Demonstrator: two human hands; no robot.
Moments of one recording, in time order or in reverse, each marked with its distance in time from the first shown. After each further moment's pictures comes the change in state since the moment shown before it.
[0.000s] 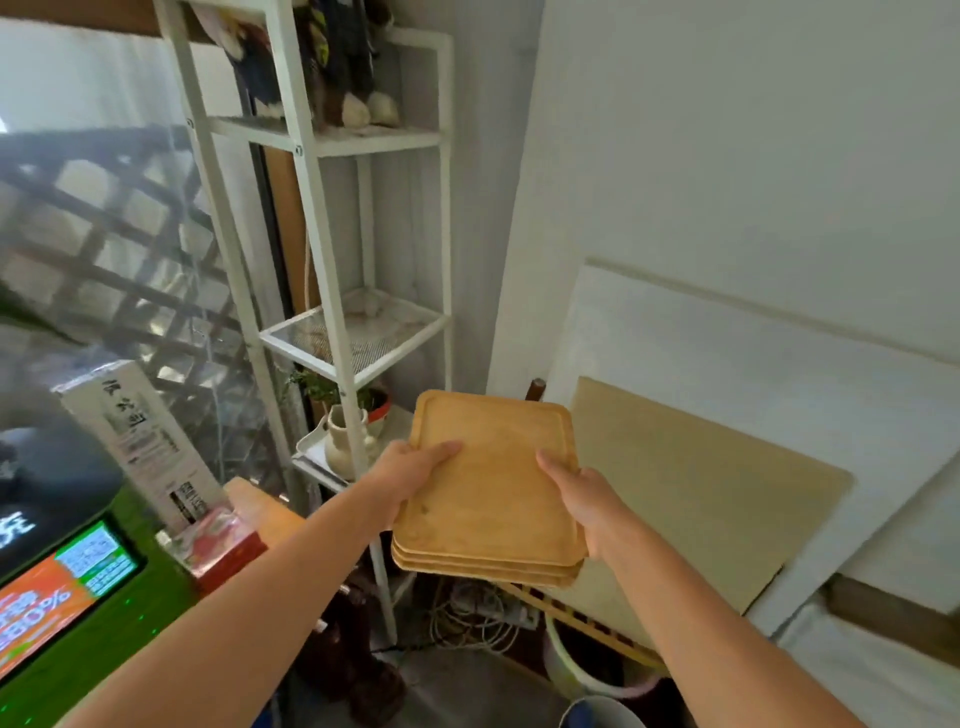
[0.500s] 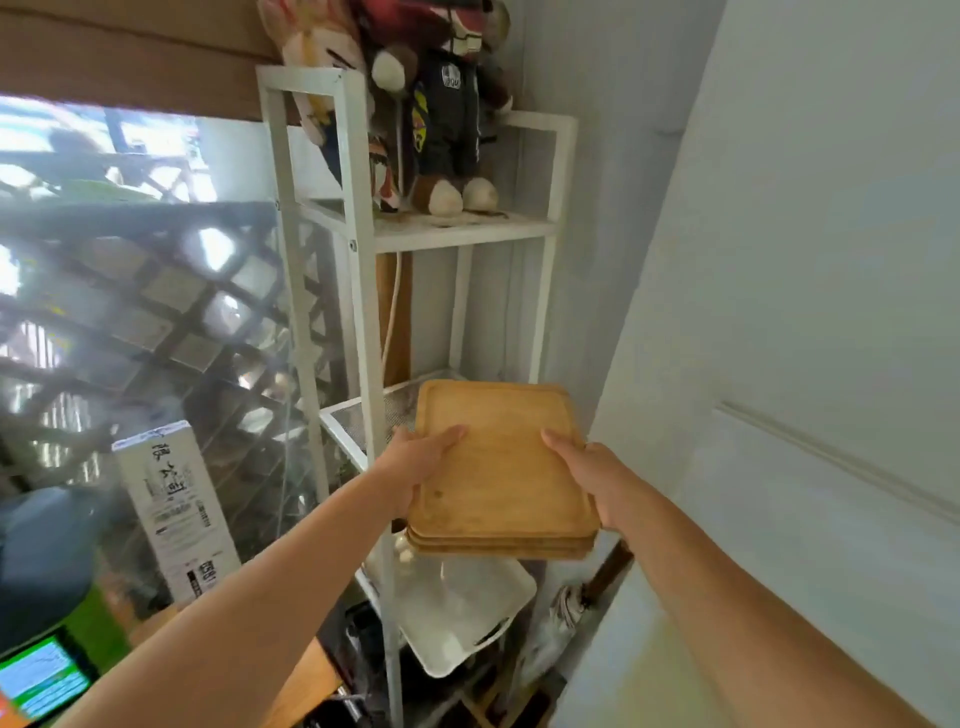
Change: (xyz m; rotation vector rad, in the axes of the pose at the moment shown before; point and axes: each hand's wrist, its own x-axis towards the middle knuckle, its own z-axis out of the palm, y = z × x) left_hand 0.141 0.155 -0.029 -0.239 0.352 0.102; right_hand 0.196 -0.219 0.067 -0.198 -0.329 -0.143
